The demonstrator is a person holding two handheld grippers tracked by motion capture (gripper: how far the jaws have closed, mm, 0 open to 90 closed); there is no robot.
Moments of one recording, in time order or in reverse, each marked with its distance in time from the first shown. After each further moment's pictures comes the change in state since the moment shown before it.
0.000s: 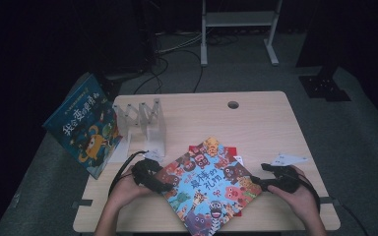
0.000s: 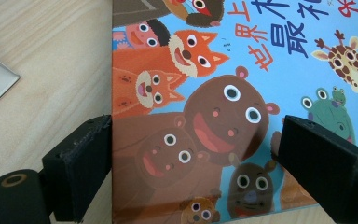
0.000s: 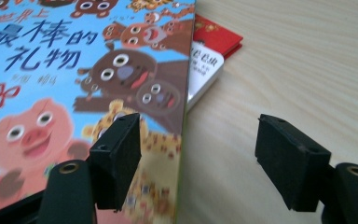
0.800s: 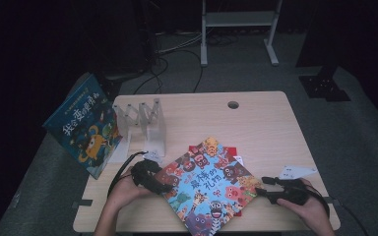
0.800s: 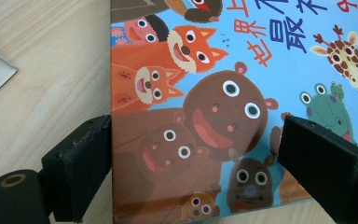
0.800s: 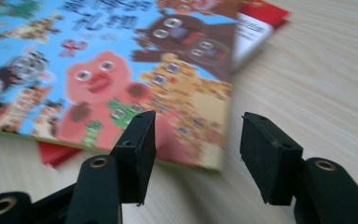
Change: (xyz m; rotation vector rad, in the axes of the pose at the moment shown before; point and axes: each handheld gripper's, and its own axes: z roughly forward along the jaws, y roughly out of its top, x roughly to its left) left arm -0.002 -0.002 -0.002 0.008 0.003 -0.010; right arm 0.007 -0.027 -0.009 -0.019 0.171 -0.038
